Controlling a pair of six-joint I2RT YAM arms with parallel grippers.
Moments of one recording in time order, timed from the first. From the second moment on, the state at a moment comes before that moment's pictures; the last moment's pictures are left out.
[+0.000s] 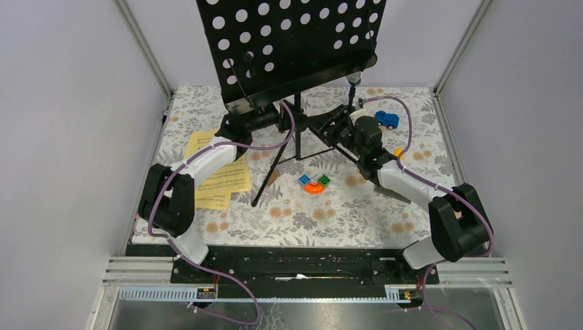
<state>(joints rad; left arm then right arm) -0.42 1.68 1.20 0.44 0.73 0.02 0.49 1.48 0.89 0.47 -0.18 1.20</state>
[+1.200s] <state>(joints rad) -0.42 1.68 1.22 0.41 0.72 0.03 0.49 1.61 0.89 0.66 -0.30 1.34</state>
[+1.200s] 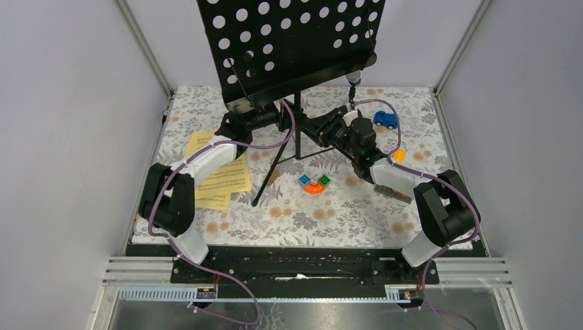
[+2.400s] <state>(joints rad) -0.41 1.69 1.24 0.38 0.73 0.03 0.62 1.55 1.11 0.20 -0.02 0.77</state>
